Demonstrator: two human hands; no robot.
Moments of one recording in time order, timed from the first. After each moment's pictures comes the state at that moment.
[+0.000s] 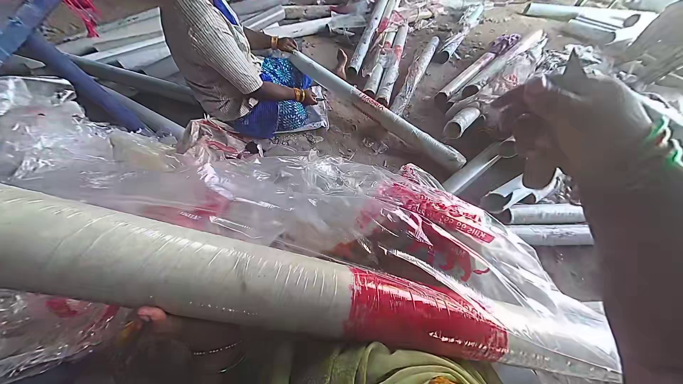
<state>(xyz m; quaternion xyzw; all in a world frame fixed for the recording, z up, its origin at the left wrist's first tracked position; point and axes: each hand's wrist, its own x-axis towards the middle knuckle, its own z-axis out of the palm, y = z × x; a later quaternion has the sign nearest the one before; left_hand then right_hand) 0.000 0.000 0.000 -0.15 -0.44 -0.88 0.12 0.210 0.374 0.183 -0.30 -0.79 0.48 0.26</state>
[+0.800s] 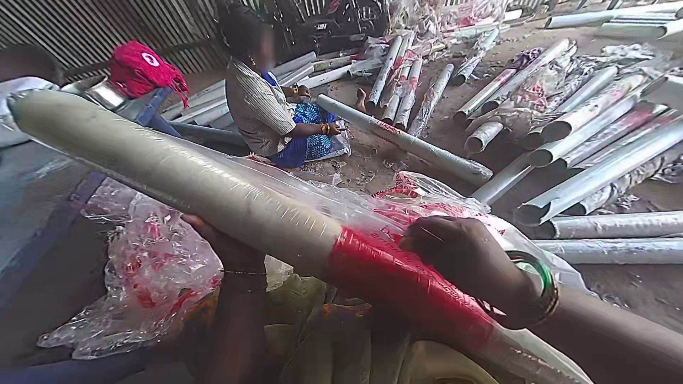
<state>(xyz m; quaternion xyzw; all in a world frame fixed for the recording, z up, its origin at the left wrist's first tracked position) -0.057 0.052 0.067 -0.27 -0.37 -0.89 -0.04 0.224 0.235 0.116 -0.05 -0.90 0.26 0.33</state>
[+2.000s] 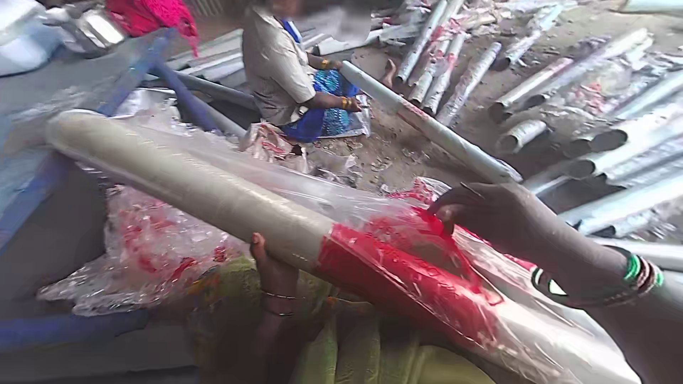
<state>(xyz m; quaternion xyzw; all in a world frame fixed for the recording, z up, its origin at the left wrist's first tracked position) 0.000 0.053 0.018 -0.03 -0.48 -0.87 -0.05 0.180 0.292 0.138 -0.12 -0.93 0.33 0.14</state>
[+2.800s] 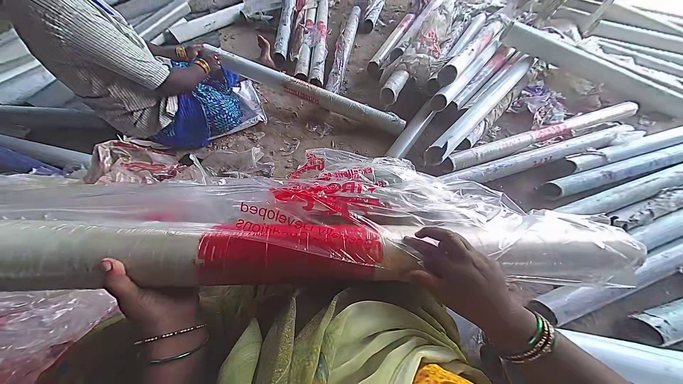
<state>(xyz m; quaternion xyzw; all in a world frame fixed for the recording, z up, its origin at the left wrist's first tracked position) 0.003 0.046 -0.002 -0.07 -0.53 -0.84 -0.09 0.385 0.220 0.028 -0.28 -0.93 0.03 0.25</state>
